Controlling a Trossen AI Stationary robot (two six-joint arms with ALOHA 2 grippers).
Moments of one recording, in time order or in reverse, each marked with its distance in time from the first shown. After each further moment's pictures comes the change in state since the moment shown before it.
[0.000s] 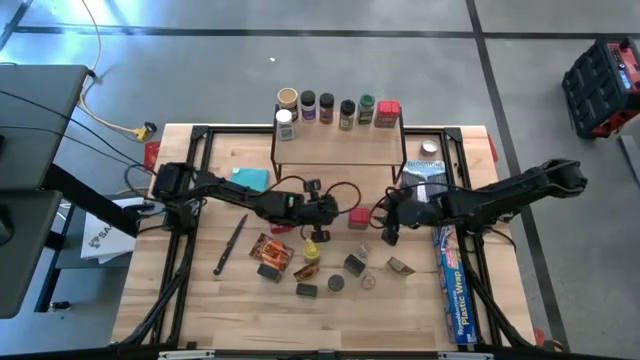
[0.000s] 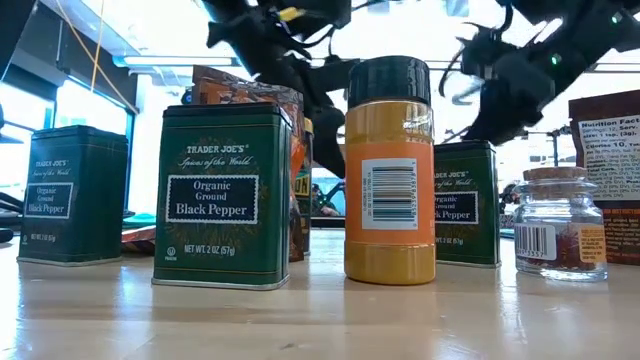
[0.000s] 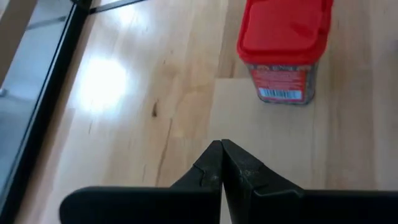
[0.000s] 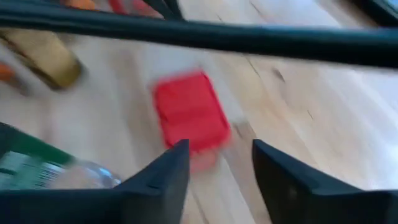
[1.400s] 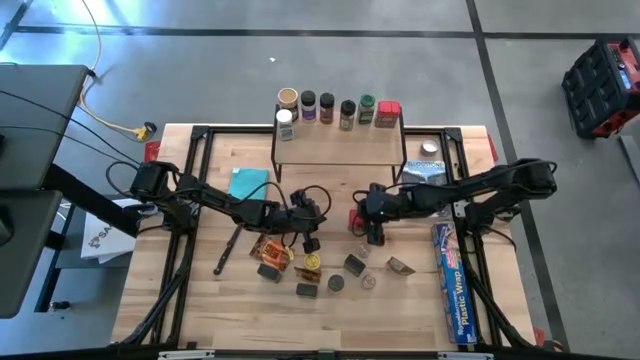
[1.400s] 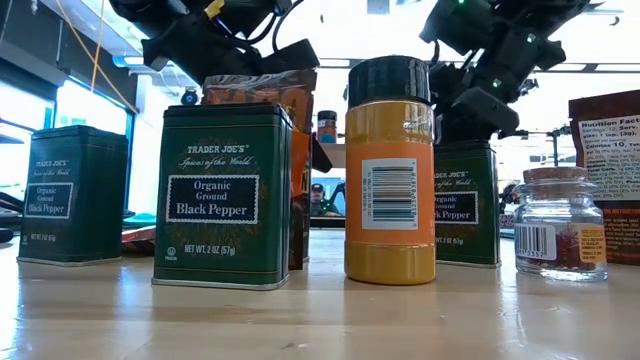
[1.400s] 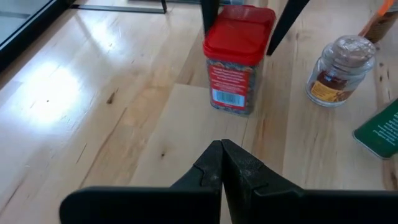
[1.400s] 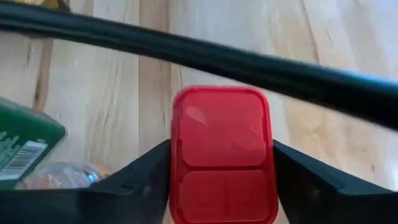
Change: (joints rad) left arm -0.067 -0.155 -0.330 0.395 0.080 -0.226; right arm -0.141 0.329 0.194 0.000 -0.291 -0.346
